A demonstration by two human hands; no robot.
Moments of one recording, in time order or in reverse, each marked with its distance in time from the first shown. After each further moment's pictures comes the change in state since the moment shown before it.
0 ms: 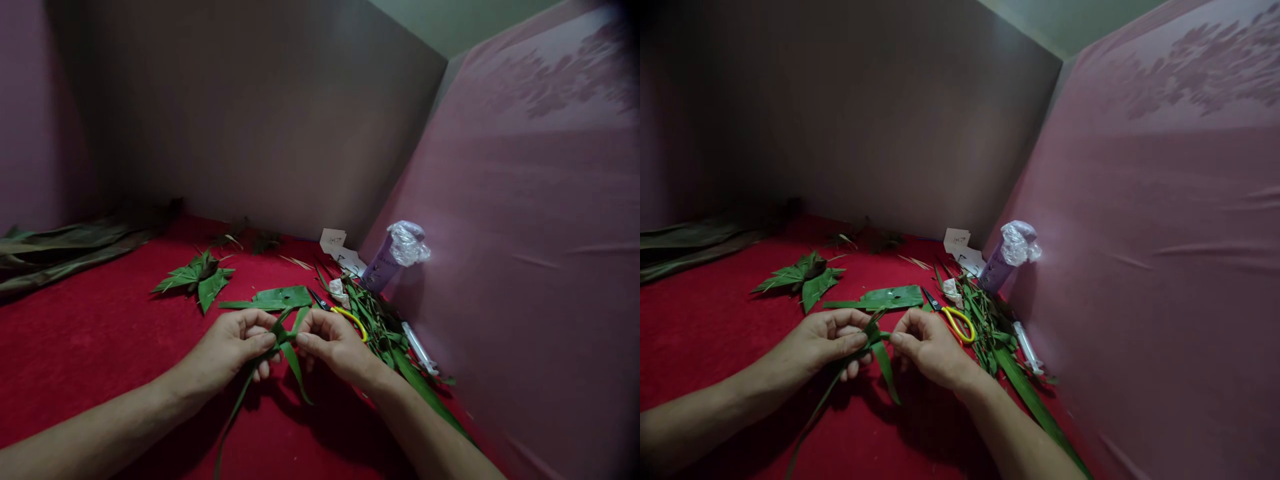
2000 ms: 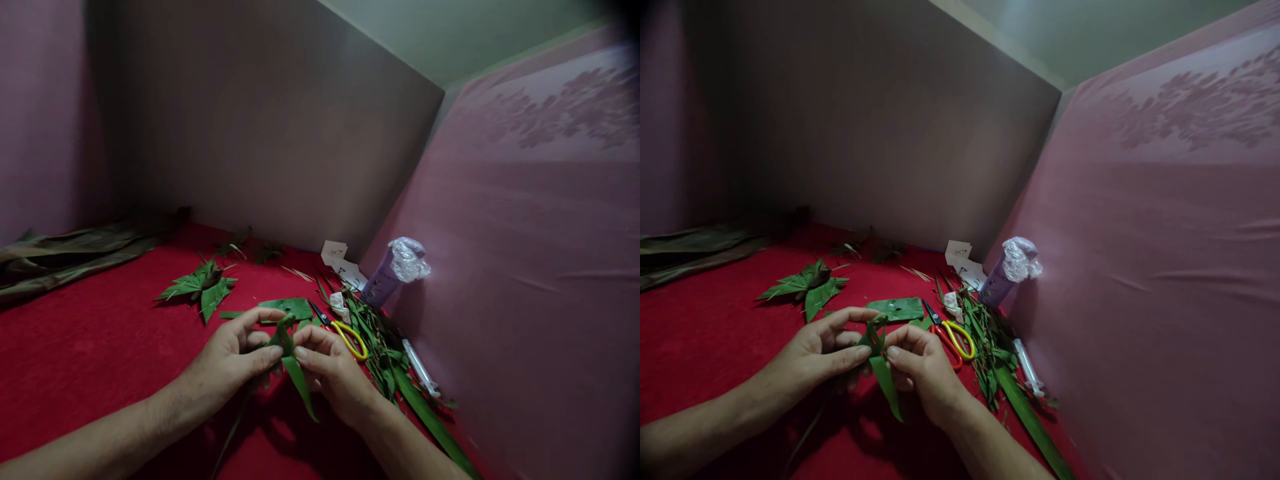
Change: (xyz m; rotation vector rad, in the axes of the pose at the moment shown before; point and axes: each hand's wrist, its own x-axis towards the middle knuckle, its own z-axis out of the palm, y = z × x) left_hand -0.003 -0.005 -0.003 -0.045 -0.029 0.159; right_hand -0.006 0.000 0.016 0.406 0.005 0.057
